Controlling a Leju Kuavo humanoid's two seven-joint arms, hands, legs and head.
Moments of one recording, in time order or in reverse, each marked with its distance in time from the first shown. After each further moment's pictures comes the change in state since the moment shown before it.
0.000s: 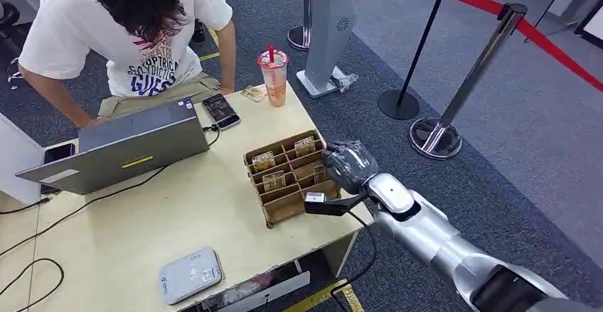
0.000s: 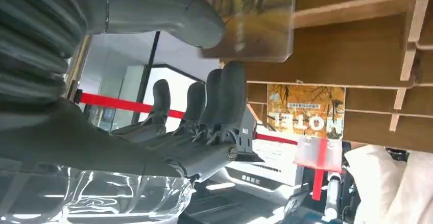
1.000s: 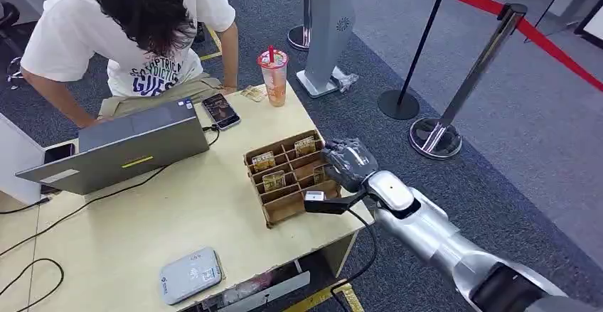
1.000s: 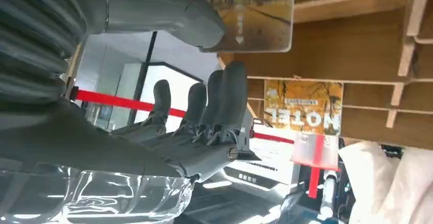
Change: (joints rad) left arm 0.001 0.000 0.000 0.000 0.006 0.001 0.000; right arm -0.010 -0.005 0.003 0.002 -0.001 0.015 -0.001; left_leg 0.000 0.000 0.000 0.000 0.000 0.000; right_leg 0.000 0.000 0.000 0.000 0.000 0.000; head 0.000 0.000
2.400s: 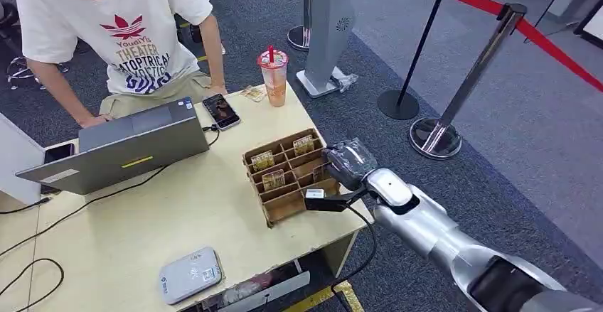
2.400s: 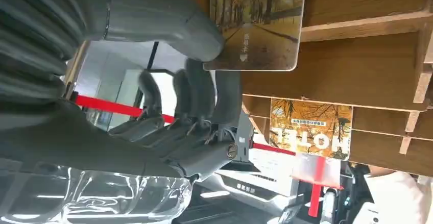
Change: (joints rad) left arm 0.008 0.008 0.000 0.000 0.002 -0.003 0.010; right arm -0.040 -0.013 0.037 0.055 -0.029 0.018 -0.015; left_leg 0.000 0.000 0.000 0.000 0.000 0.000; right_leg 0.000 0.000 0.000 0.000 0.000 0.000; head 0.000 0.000
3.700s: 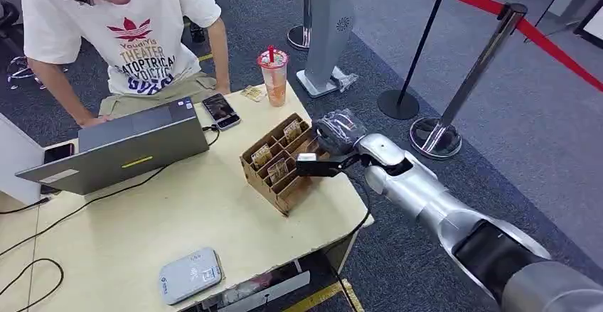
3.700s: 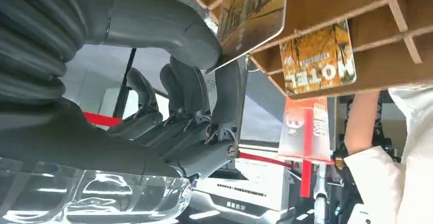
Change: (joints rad) left arm 0.001 0.001 0.000 0.000 -0.003 0.000 -0.010; right arm -0.241 -0.026 0.071 0.096 -0.204 0.142 -0.075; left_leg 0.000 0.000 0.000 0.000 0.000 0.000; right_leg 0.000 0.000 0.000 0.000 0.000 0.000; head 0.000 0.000
